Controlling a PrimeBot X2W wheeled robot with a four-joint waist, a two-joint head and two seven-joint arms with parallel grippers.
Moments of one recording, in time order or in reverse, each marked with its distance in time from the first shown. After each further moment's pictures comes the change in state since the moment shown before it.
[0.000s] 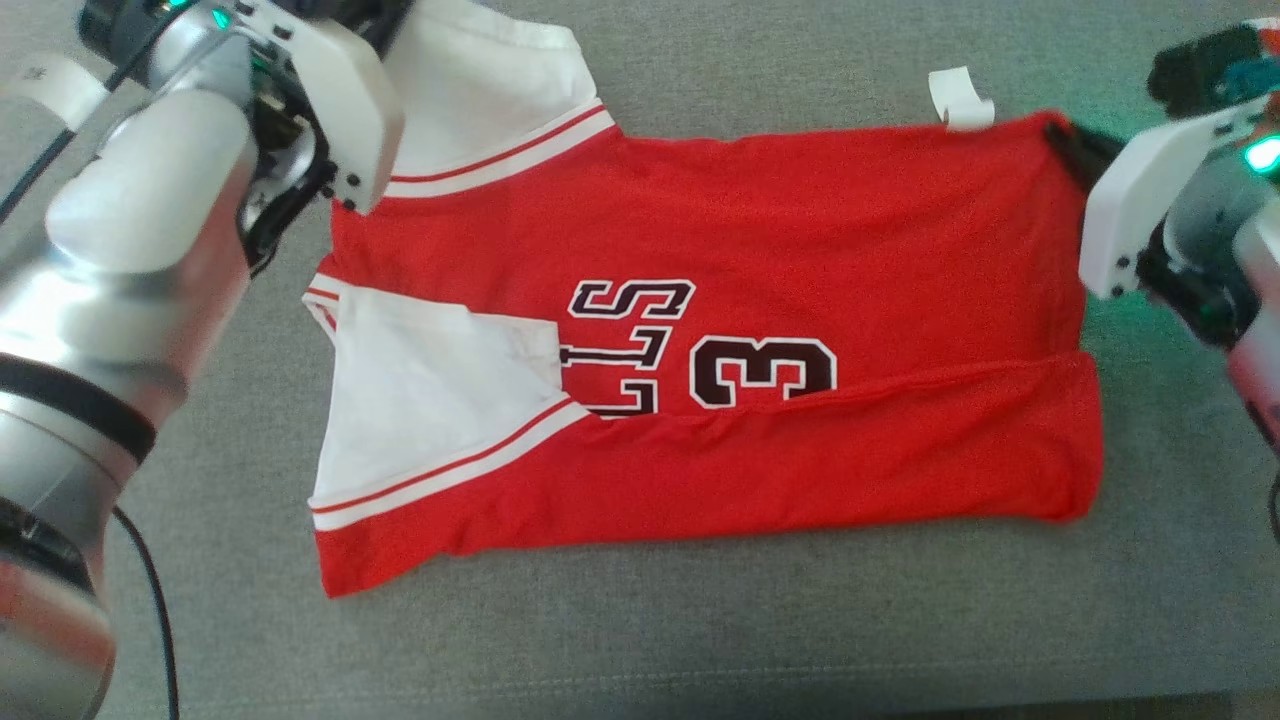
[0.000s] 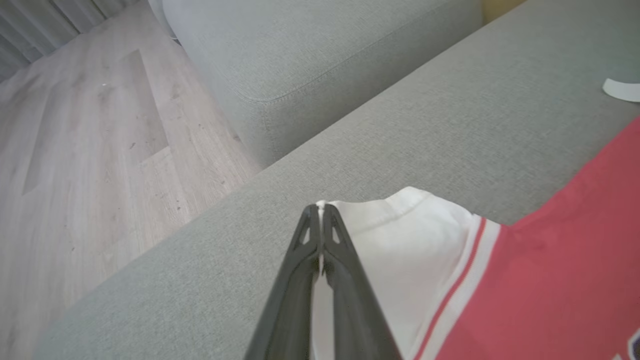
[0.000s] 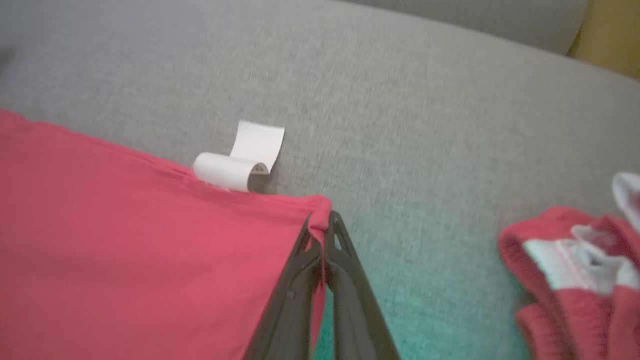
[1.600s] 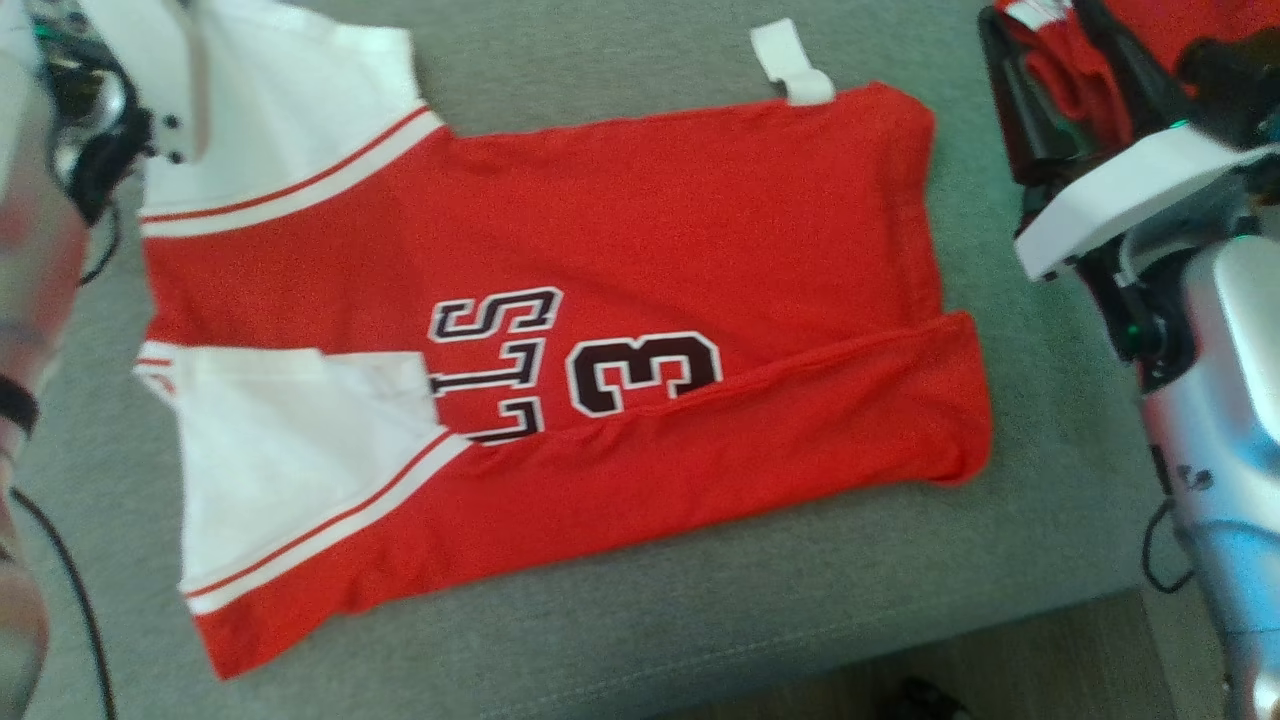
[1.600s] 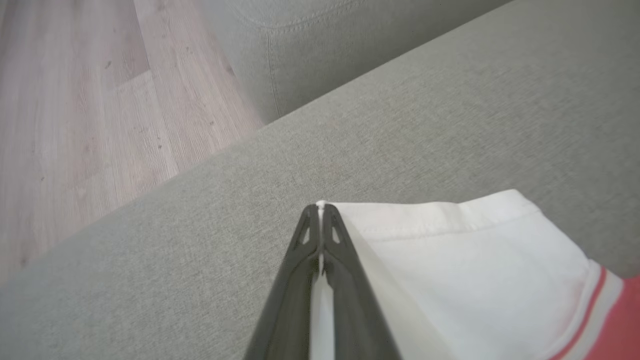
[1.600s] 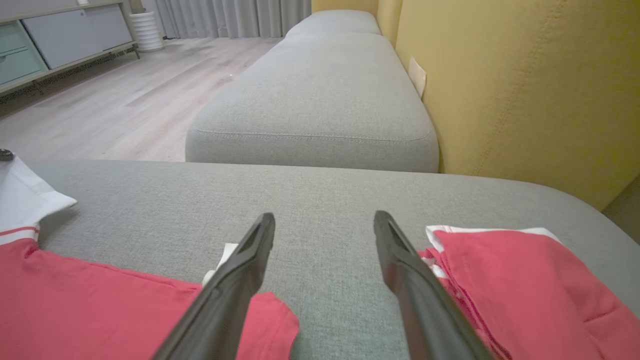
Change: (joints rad) left arm -0.035 0.082 0.207 0.170 0.021 -0.002 0.225; right arm 0.249 0.249 -0.520 -0.423 -0.372 0.000 -0.215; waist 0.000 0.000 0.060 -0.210
